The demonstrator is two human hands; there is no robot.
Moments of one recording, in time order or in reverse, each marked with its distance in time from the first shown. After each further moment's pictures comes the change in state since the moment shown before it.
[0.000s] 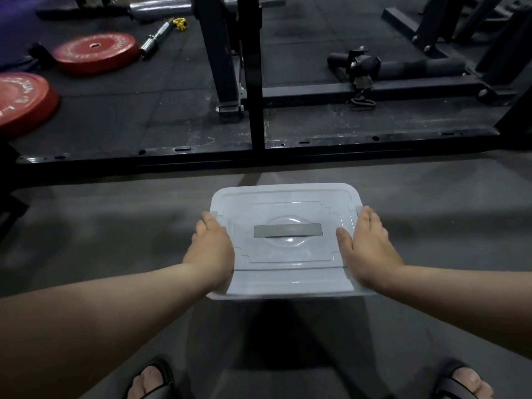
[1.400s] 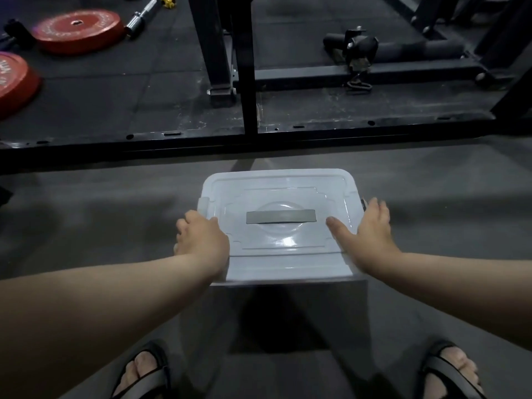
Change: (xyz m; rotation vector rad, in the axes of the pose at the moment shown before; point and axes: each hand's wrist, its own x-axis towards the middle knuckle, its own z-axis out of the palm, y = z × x) left_hand -0.007 0.009 0.008 -0.143 0.147 -0.264; right_hand -0.002 0.015 0.002 0.211 0.025 0.133
